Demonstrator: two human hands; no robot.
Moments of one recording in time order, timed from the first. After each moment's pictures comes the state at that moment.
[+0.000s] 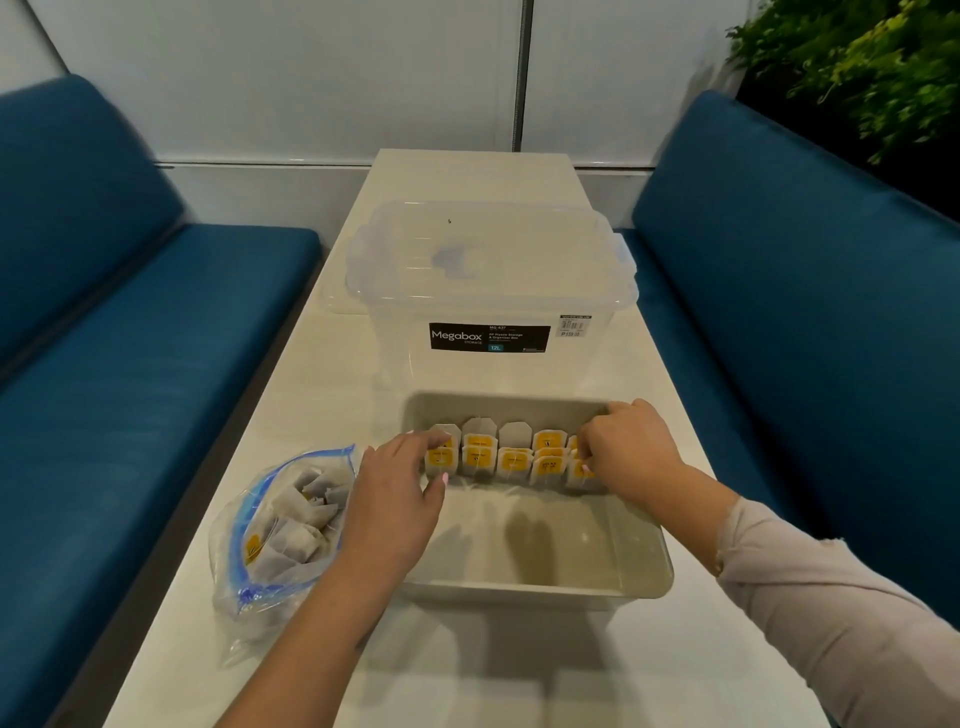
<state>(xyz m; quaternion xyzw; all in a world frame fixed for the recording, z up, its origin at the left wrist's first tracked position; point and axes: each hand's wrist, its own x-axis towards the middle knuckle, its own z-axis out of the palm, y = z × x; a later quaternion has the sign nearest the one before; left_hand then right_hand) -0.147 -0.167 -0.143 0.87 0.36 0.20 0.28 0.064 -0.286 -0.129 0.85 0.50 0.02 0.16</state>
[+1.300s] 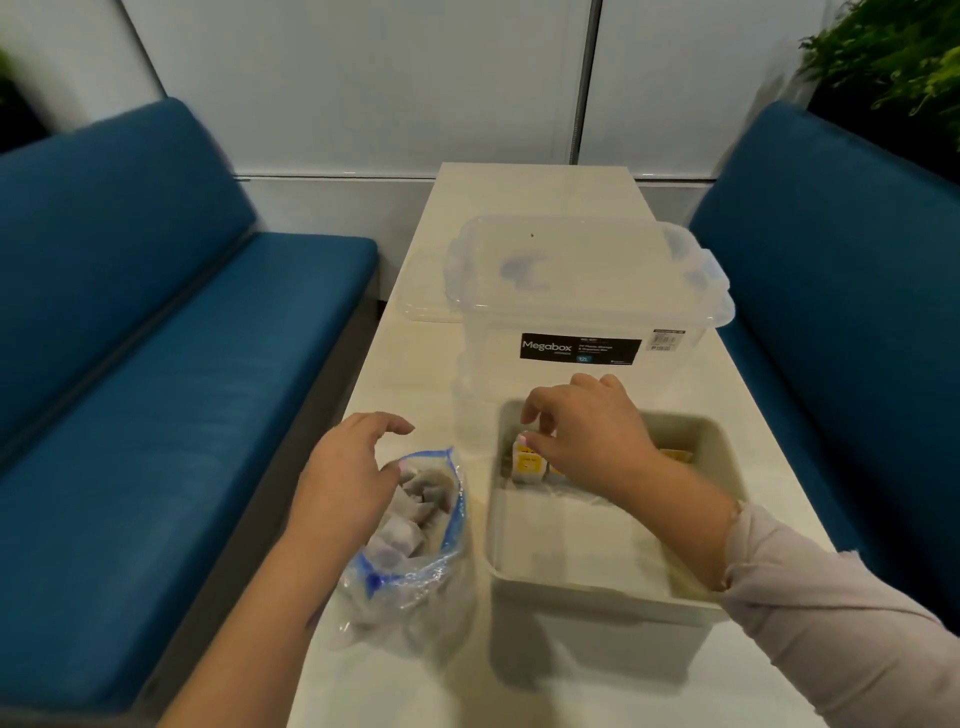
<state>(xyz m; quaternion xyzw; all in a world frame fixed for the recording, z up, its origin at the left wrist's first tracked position) -0.240 -0.086 -0.104 0.85 0.42 0.20 0.26 -0.035 -0.202 -0.083 0.81 0.57 0.02 -0.12</state>
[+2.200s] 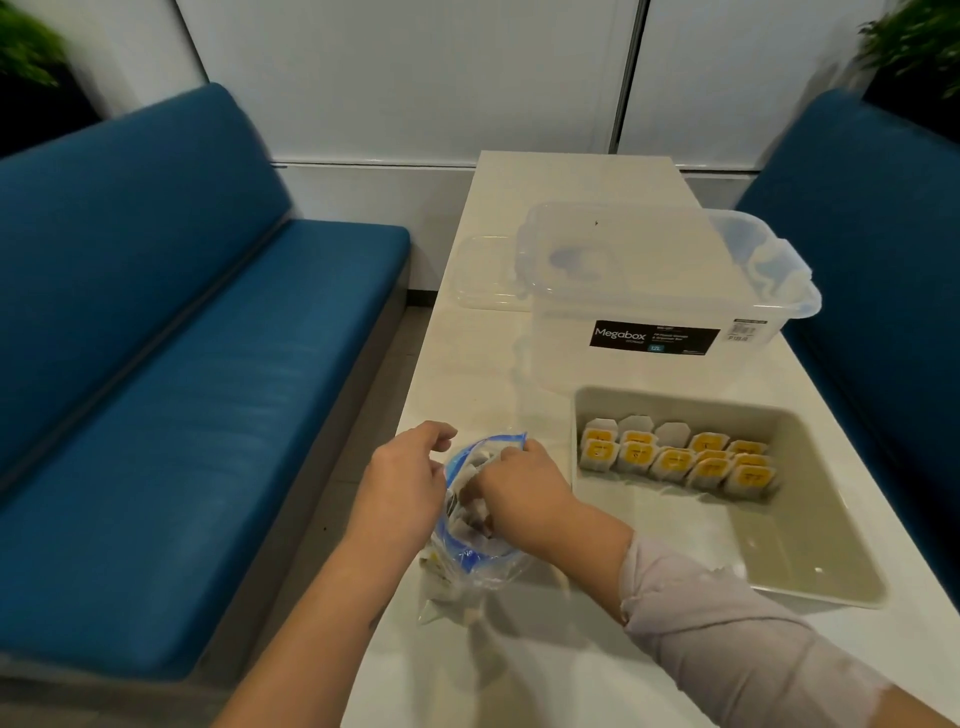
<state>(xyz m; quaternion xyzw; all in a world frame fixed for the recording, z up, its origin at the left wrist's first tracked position) -0.275 -0.070 -0.129 0.81 0.45 0.18 0.32 -0.161 -0.140 -0.120 0.74 0.66 -0.08 0.09</state>
